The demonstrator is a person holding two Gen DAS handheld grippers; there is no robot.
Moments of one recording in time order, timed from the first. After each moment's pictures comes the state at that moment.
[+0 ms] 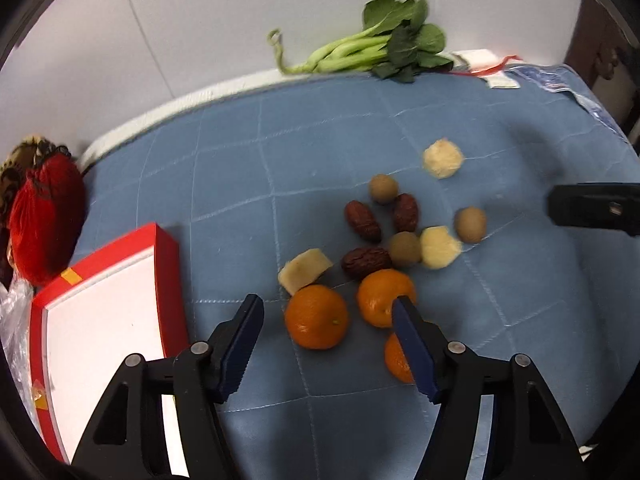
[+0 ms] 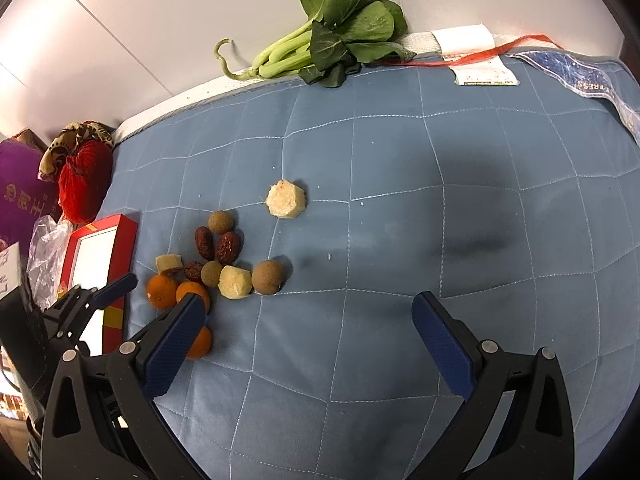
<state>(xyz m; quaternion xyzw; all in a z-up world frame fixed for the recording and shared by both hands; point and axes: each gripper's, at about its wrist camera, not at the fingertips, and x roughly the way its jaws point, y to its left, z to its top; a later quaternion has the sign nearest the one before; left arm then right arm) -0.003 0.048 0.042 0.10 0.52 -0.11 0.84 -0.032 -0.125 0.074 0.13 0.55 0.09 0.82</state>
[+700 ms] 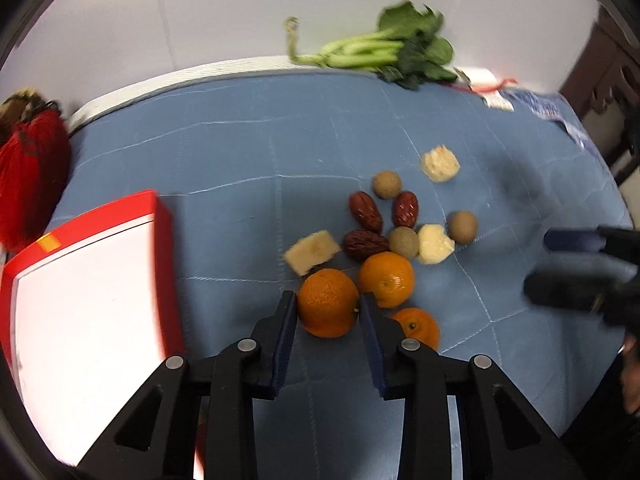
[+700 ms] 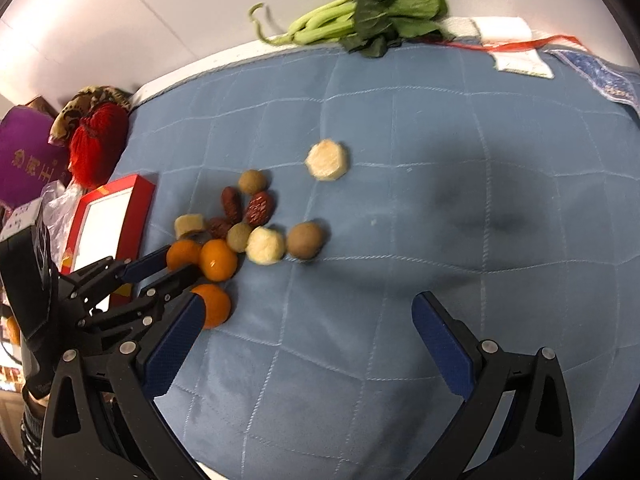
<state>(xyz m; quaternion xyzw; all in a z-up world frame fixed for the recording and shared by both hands) -0.005 0.077 0.051 0.02 0.53 -0.14 0.84 -0.043 -0.091 0.066 0.10 0.58 0.14 0.80</state>
